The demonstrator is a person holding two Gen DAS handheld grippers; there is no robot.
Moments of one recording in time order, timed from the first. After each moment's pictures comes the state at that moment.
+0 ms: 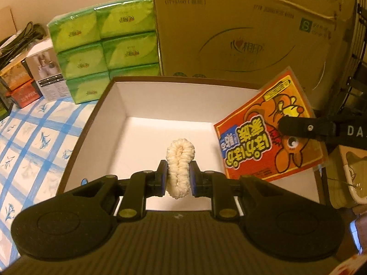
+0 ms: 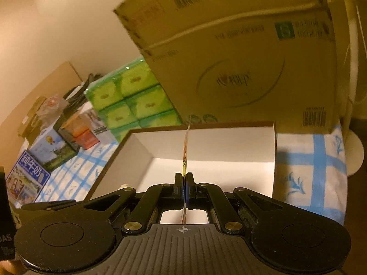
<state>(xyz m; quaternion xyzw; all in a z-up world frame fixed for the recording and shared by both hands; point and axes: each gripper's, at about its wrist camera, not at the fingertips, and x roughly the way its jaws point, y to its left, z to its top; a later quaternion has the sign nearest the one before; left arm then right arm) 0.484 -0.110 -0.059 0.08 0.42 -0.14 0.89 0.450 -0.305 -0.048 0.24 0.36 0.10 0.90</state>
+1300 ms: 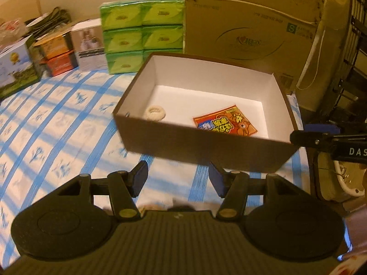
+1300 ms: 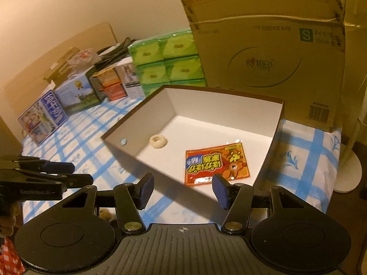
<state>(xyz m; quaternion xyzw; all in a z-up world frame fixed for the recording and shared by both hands) 0.337 -0.024 -0.018 0.04 0.43 -0.11 0.90 0.337 -0.284 -0.039 0.12 0.37 0.19 0.90</state>
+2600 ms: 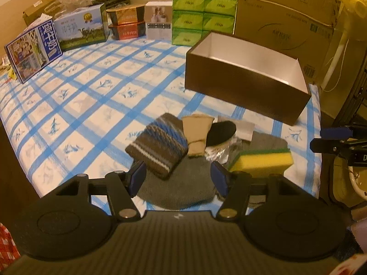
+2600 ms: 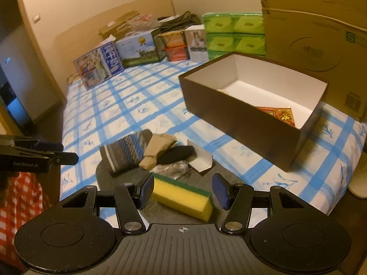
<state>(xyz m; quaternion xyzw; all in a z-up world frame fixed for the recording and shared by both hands) 0.152 0.048 -0.019 0.00 0.43 0.01 0.90 0.203 -0.233 -0.048 0.04 0.39 0.31 0.87</state>
